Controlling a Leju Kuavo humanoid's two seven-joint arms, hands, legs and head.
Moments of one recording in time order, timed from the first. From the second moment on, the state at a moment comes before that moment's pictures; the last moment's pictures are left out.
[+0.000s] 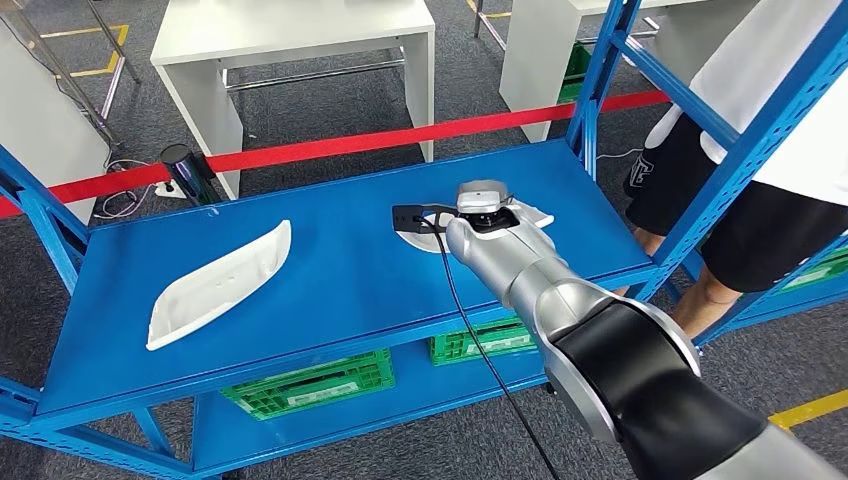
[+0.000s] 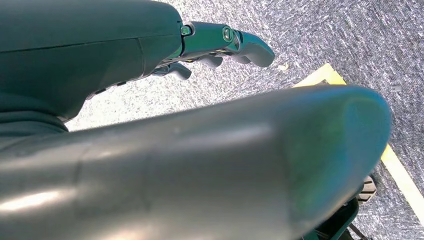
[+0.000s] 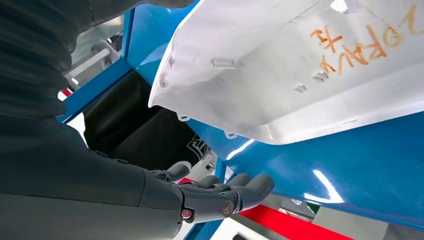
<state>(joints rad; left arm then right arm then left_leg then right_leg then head) -0.14 -0.21 0.66 -0.20 -0.93 -0.12 -0.05 -1.03 0.14 0.58 -0.27 1.27 0.30 0.26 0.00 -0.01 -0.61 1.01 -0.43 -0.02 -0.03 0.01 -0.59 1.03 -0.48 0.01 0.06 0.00</state>
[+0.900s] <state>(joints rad) -0.14 -0.21 0.66 -0.20 -0.94 -0.12 -0.05 -1.01 0.11 0.61 -0.27 1.26 0.31 0.19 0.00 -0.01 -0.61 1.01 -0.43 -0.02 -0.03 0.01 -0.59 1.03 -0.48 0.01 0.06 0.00</state>
